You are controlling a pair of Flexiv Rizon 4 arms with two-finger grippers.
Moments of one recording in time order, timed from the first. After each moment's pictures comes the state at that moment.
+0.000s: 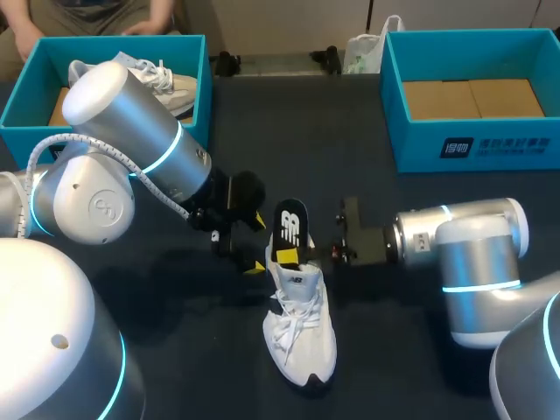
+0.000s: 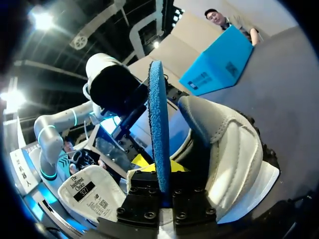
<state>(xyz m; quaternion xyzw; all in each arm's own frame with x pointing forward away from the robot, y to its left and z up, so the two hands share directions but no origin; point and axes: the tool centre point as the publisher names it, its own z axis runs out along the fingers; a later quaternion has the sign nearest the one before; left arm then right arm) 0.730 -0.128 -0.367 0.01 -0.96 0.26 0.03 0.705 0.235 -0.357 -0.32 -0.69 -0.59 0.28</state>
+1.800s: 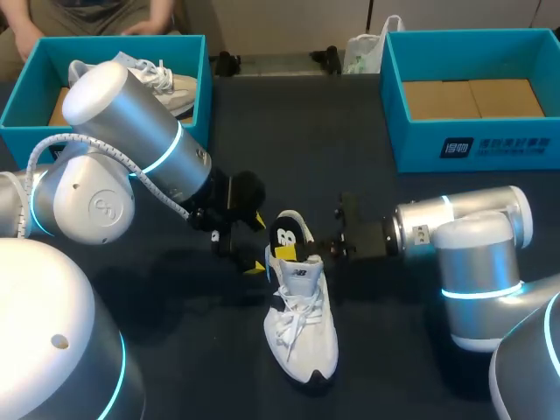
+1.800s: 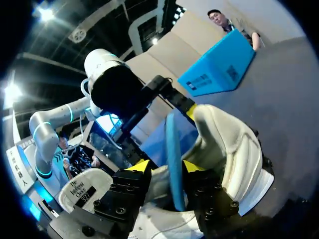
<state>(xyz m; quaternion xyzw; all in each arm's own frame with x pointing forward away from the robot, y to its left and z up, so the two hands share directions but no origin) 0.730 -0.128 -0.367 0.01 -0.96 0.26 0.03 0.711 0.234 -0.346 -0.32 -0.71 -0.58 0.25</state>
